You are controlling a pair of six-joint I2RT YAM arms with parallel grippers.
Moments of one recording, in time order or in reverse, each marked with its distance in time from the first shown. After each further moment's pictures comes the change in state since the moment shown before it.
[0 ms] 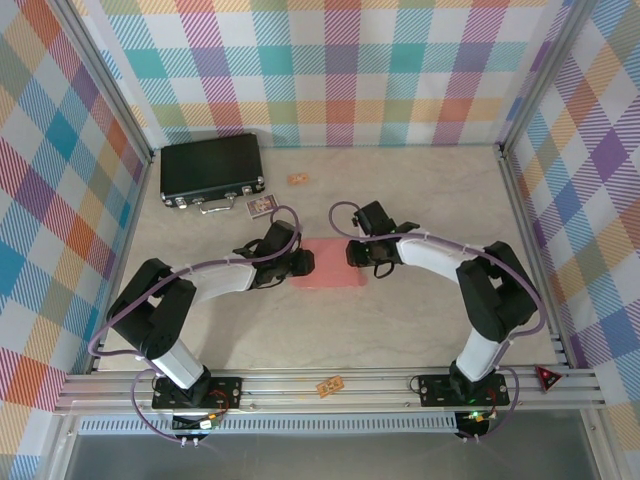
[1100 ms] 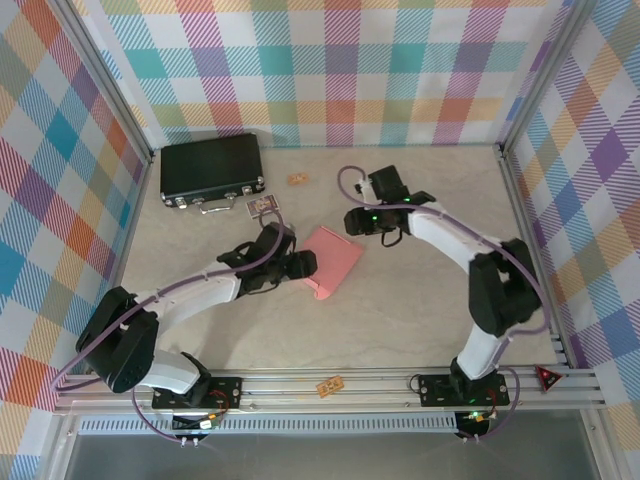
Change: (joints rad) left arm -0.018 -0.206 0.021 -0.208 -0.034 -0.085; right arm -0.124 -0.041 0.203 -0.120 -0.137 -0.129
